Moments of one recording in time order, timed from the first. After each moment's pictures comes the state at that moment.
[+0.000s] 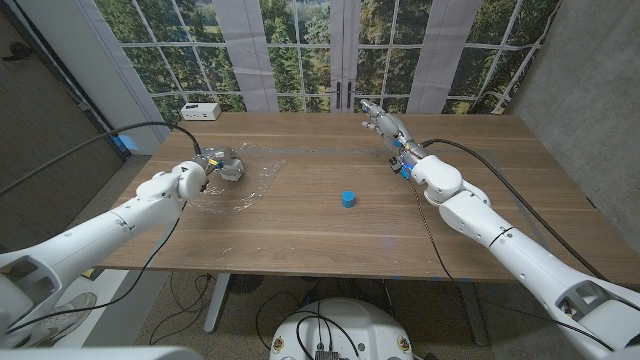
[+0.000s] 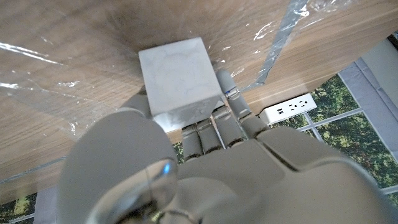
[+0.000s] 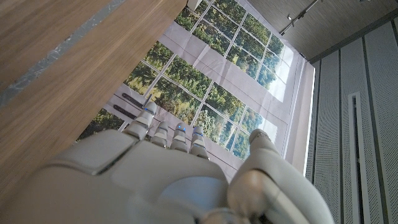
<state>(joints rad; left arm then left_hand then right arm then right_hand) 0.65 0.95 0.68 -1.48 0.45 0.27 -0.03 0.73 0.04 0.53 -0.04 0.17 0.56 -0.01 0.19 0.20 0.64 -0.06 0.23 0.35 0.76 -0.08 0.23 0.22 0.27 0.02 1.12 0.17 -0.77 -0.54 -0.53 -1.58 0.37 0.18 -0.02 0.19 0.11 0.27 0.01 0.21 0.01 -0.05 0.19 0.18 -0.03 0.04 0.20 0.19 -0.09 0.09 0.20 0.19 0.03 0.11 0.27 0.17</state>
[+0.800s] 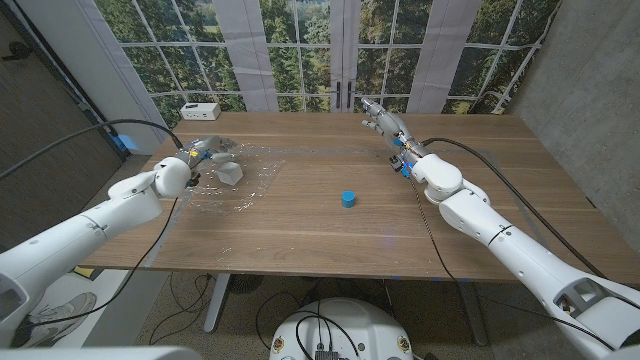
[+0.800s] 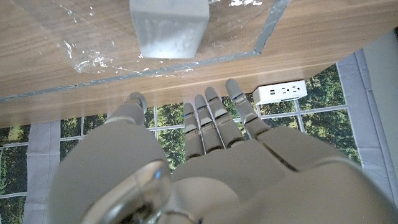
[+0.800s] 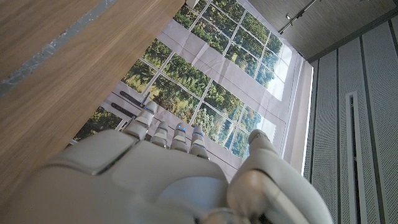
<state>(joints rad) 0.77 1.00 0.52 -1.58 0.27 0.21 0.13 0.61 0.02 0.49 -0.03 0.17 0.41 -0.02 0.18 0.19 0.46 -0.02 0.19 0.32 0.51 -0.05 0.18 0.21 0.10 0.10 1.00 0.17 -0.76 -0.54 -0.52 -1.57 0.37 0.20 -0.01 0.19 0.11 0.27 0.01 0.21 0.01 -0.05 0.19 0.18 -0.03 0.04 0.20 0.19 -0.09 0.09 0.21 0.19 0.04 0.11 0.27 0.17</state>
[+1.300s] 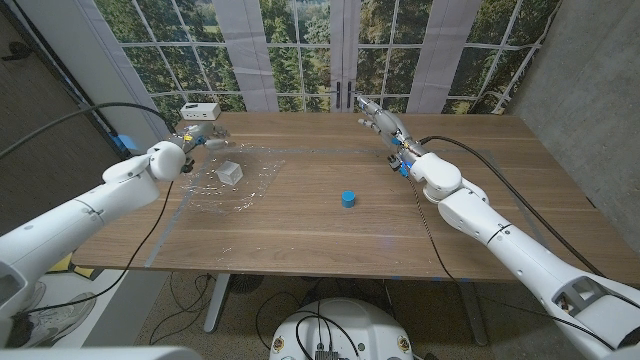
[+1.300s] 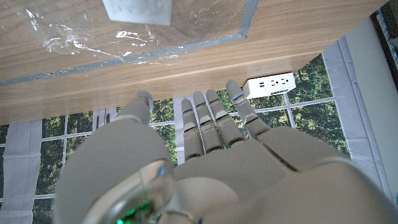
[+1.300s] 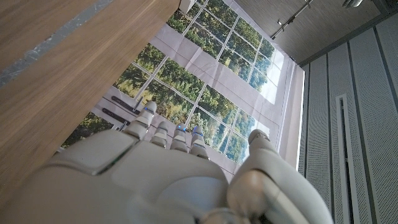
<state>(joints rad) 0.68 1.01 0.53 -1.57 0.28 0.28 0.03 0.67 0.07 0.51 -0.09 0.17 0.46 -0.03 0.20 0.19 0.49 -0.04 0.21 0.30 0.46 -0.05 0.20 0.21 0.10 0.10 0.97 0.17 -0.74 -0.52 -0.54 -1.55 0.38 0.22 0.02 0.19 0.11 0.27 0.01 0.21 0.01 -0.05 0.19 0.18 -0.03 0.04 0.20 0.19 -0.09 0.09 0.21 0.19 0.04 0.11 0.26 0.17</state>
